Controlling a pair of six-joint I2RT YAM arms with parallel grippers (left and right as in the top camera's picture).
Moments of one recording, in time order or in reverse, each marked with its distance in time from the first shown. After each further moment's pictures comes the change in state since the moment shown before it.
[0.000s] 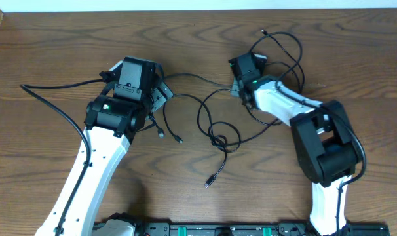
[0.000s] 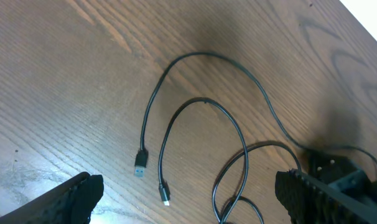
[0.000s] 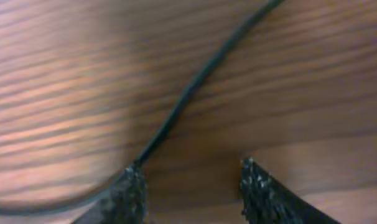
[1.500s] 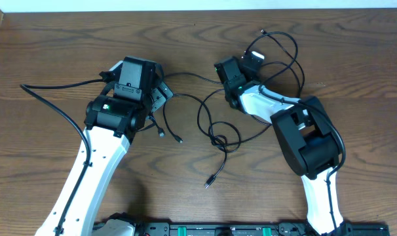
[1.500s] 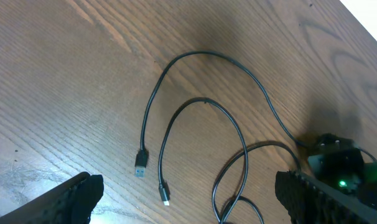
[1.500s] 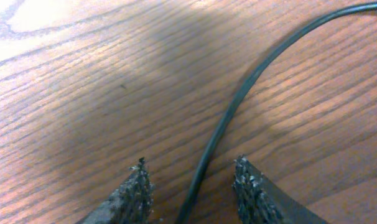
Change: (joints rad) left arm 0.000 0.000 0.000 0.000 0.000 0.000; right arm 0.061 0.124 0.045 0.198 0.284 0.193
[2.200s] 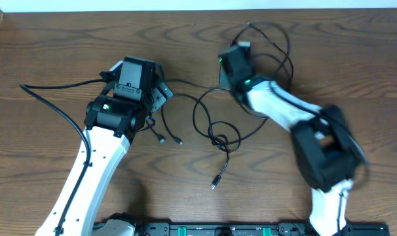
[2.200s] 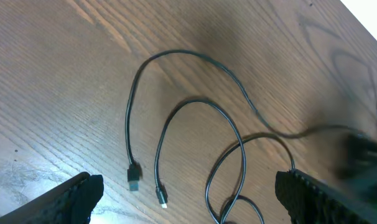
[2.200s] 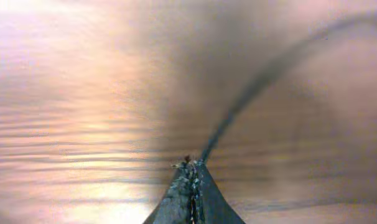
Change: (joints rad) left arm 0.000 0.000 0.000 0.000 0.001 0.000; right arm -0.020 -0.167 0.002 -0.067 -0.320 -0.340
